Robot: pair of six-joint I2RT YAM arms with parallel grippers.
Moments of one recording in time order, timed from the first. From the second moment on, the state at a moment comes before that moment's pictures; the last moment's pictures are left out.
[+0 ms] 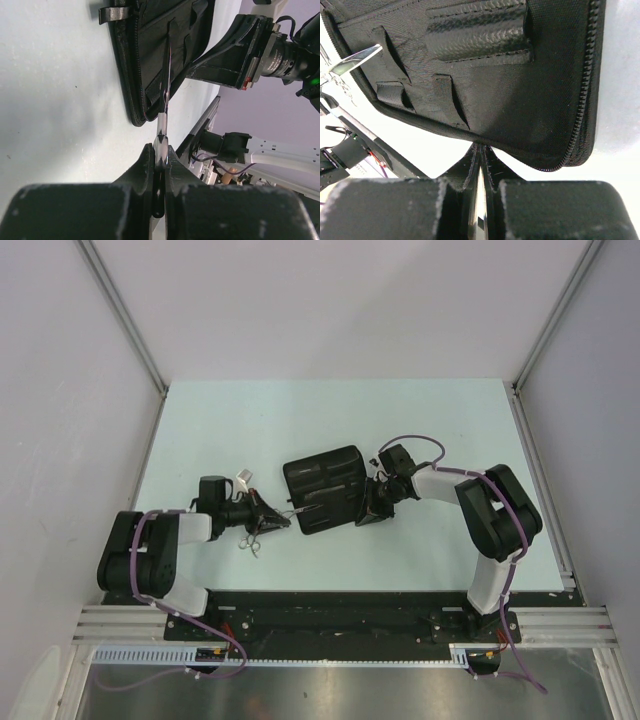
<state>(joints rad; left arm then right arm) -0.07 1.51 0.43 0.26 0.93 -0.79 0.48 1.85 1.01 -0.30 -0.51 0.60</state>
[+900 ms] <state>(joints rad) -0.03 1.50 0.43 0.20 0.96 -0.76 0.48 1.85 1.01 -0.29 -0.51 0.60</state>
